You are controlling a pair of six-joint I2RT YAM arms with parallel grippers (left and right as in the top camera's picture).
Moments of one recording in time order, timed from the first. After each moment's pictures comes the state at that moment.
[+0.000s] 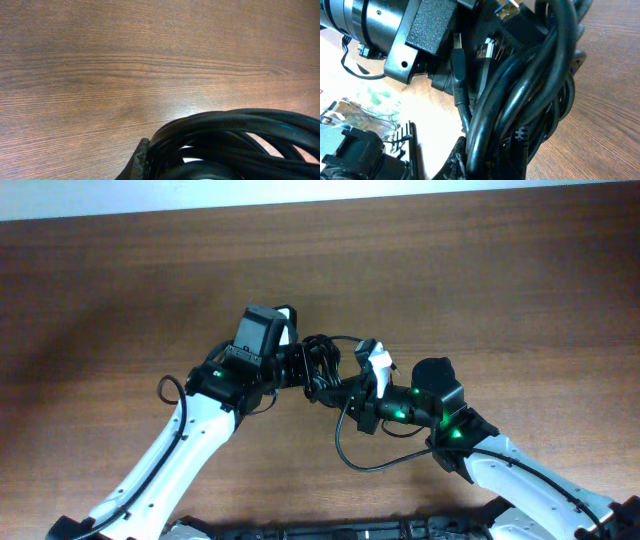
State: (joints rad) left arm -0.47 1.39 1.00 -0.54 0.21 -0.56; right arm 0.53 1.23 0.43 0.50 -0.72 0.40
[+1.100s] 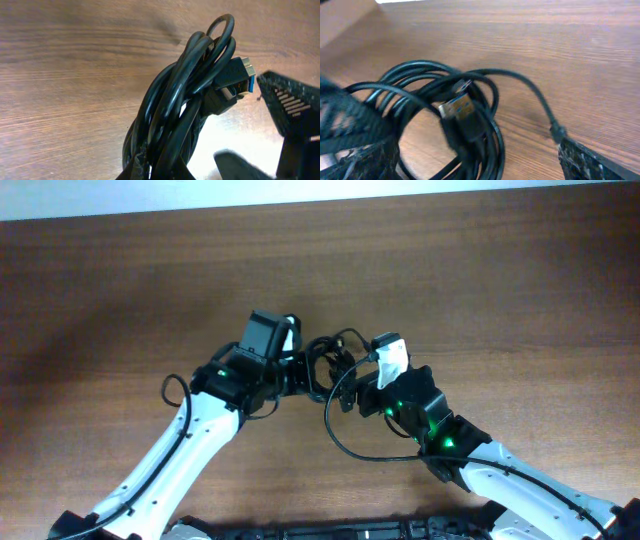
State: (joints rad) left arm -0.49 1.40 1.00 -0.61 0.25 -0.57; right arm 0.63 1.21 0.43 0.34 0.05 0.32
